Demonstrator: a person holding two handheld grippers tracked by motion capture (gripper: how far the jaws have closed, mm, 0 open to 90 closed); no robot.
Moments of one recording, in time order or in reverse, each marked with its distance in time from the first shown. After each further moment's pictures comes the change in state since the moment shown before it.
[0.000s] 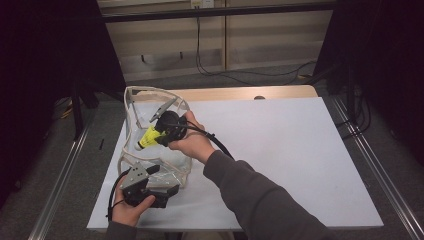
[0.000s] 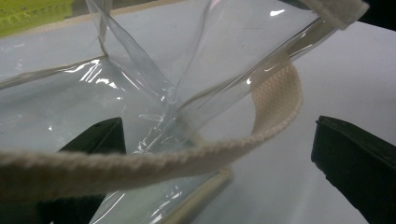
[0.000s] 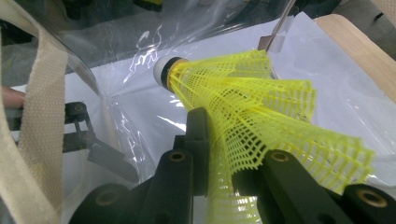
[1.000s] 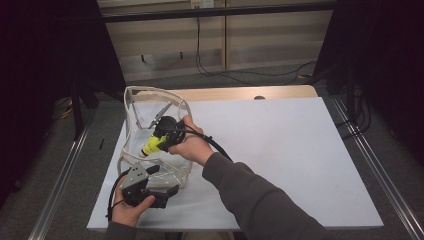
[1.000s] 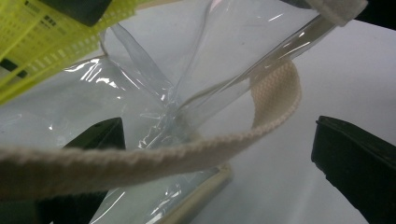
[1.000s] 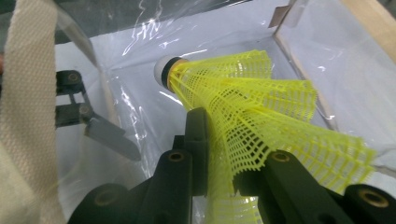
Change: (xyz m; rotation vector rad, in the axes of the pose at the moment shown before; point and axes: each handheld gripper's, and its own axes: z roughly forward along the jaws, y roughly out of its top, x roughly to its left) left arm 0.000 0.000 0.000 0.003 0.002 0.002; right arm 0.006 -0.005 0.010 0.100 0.016 -0.027
